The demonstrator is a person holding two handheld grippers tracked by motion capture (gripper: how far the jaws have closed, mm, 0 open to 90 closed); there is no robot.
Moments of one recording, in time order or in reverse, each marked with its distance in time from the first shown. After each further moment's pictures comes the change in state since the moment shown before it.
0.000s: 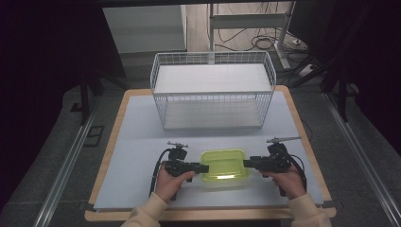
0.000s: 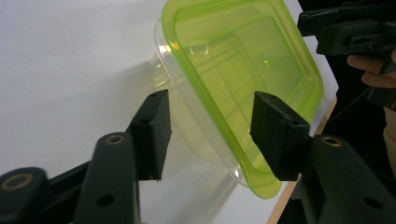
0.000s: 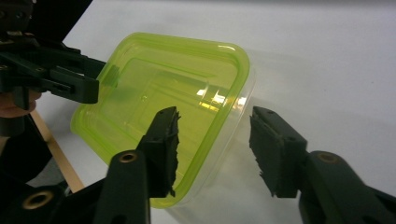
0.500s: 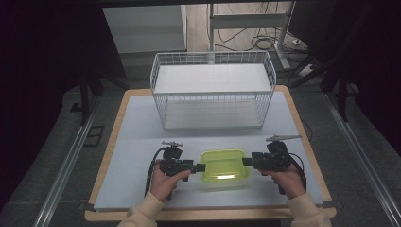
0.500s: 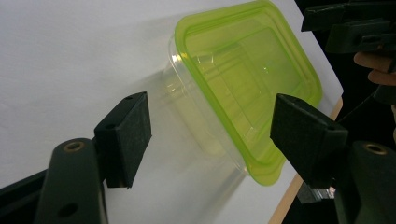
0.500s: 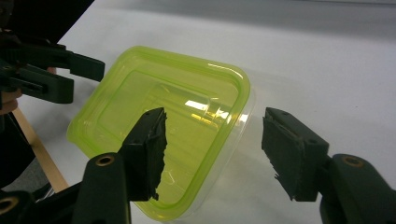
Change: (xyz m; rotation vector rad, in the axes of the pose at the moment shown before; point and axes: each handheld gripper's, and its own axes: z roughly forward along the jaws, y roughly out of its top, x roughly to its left) left arm -0.001 0.001 -0.014 -0.046 0.039 0.029; right arm 0.010 0.006 -0.004 -0.041 -0.053 -0.062
